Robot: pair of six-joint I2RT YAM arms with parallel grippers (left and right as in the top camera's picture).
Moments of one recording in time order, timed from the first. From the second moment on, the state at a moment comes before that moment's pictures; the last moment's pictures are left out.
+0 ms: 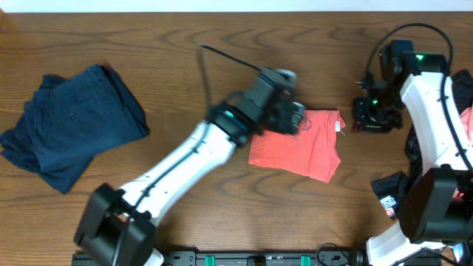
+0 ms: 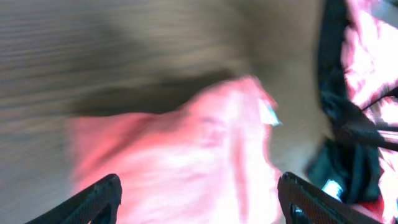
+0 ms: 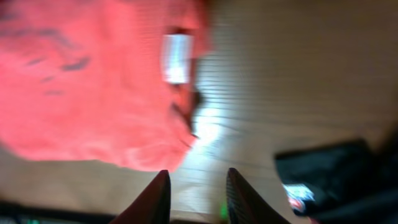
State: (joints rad) left arm -0.67 1.67 1.31 -0.47 0.20 -0.48; right arm -0.03 1.78 1.52 -1.38 -0.15 0.01
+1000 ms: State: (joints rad) left arm -0.50 2.03 1.31 -0.45 0.48 -0.34; right arm 0.13 1.78 1.06 -0.92 -0.11 0.17
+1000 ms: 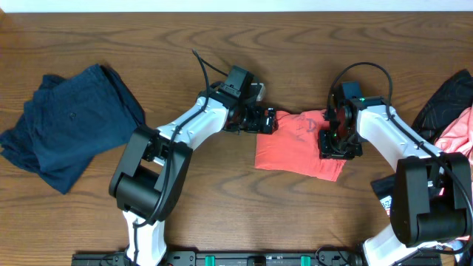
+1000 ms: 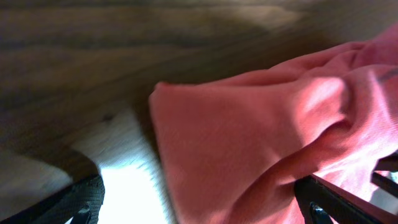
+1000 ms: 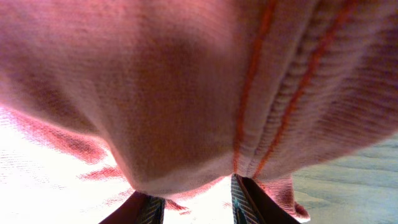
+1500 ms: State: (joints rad) left arm -0.53 2.03 1.31 -0.36 0.58 -0.33; right arm 0.13 1.78 1.07 -1.00 -0.08 0.18
